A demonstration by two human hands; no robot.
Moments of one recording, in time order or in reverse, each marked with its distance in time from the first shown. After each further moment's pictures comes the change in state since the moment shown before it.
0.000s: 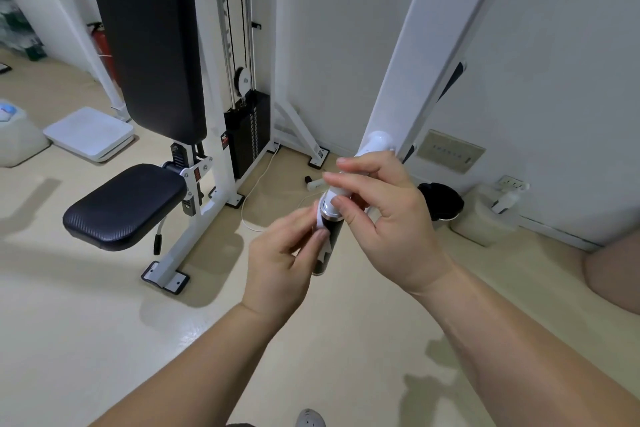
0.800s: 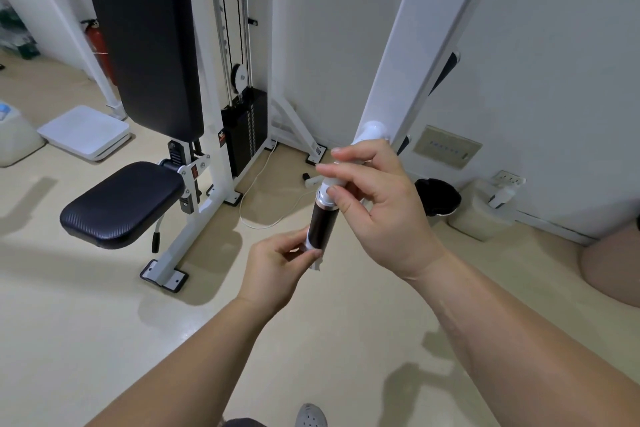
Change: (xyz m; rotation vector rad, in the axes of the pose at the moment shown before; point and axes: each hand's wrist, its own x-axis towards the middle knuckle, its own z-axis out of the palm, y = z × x) left_hand -0.012 -0.014 -0.006 -0.101 -0.120 -0.418; right_hand 0.002 -0.003 0.004 0.079 -0.040 0.071
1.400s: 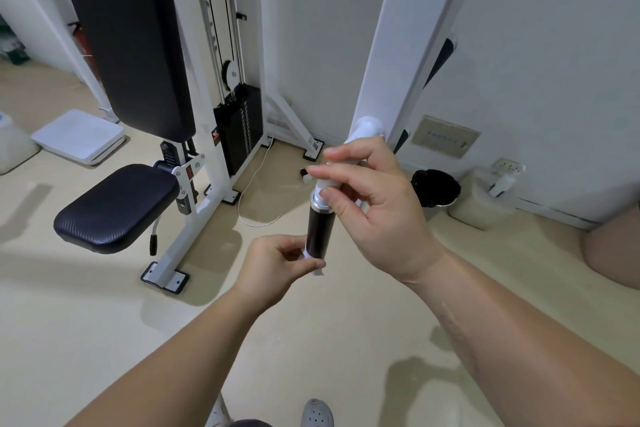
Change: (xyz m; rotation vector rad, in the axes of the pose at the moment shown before) left_hand 0.012 -0.007 0.001 0.116 -0.169 -0.125; right_hand -0.006 0.010 -0.003 0.057 0.024 -0.043
